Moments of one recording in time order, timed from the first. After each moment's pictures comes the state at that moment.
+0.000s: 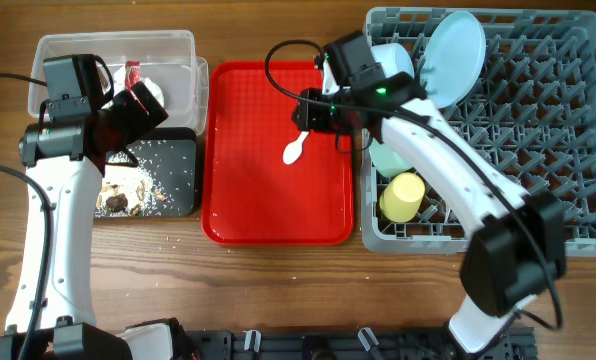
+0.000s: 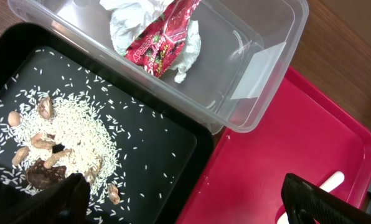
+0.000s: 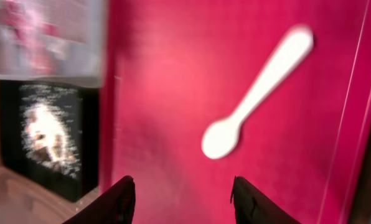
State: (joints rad) left arm 0.14 1.44 1.28 -0.82 0.02 -0.47; right arm 0.49 1.88 1.54 -0.73 -0.27 0.55
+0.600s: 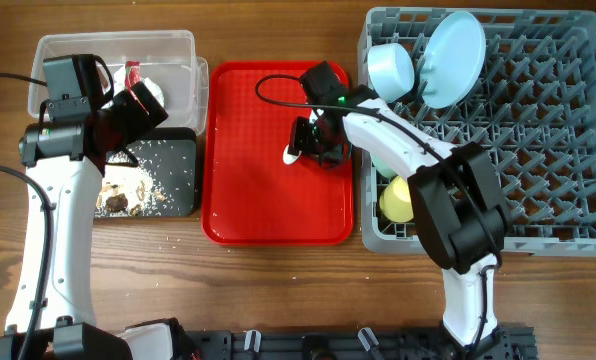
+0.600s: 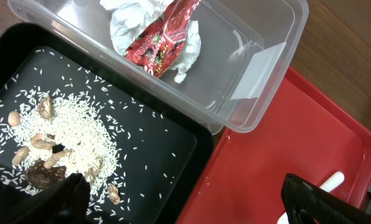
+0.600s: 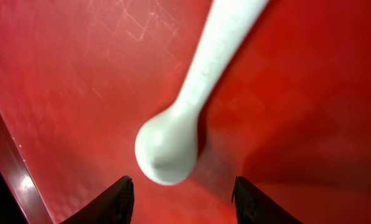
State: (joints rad) left arm 0.14 1.44 1.28 -0.82 0.02 -0.47; right arm 0.52 2.14 1.54 -0.70 -0.29 0.67
